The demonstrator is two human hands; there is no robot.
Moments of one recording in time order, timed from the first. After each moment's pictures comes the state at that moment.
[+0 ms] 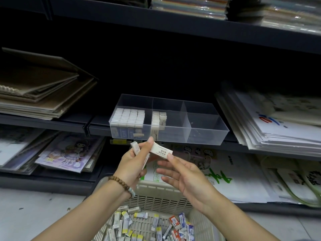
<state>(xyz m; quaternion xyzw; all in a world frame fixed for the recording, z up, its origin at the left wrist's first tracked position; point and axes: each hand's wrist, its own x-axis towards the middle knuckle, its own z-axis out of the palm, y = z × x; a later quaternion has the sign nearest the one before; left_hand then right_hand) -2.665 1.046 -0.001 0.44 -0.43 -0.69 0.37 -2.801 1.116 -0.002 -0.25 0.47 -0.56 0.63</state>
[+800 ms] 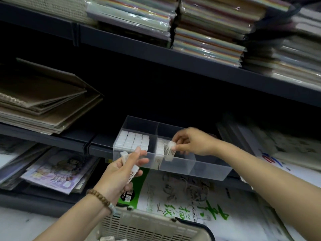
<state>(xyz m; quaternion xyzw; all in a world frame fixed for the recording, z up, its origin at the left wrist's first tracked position) -2.637 1.010 0.024 0.41 -0.42 -0.70 0.41 -2.868 0.980 0.093 -0.72 0.64 -0.12 0.24</state>
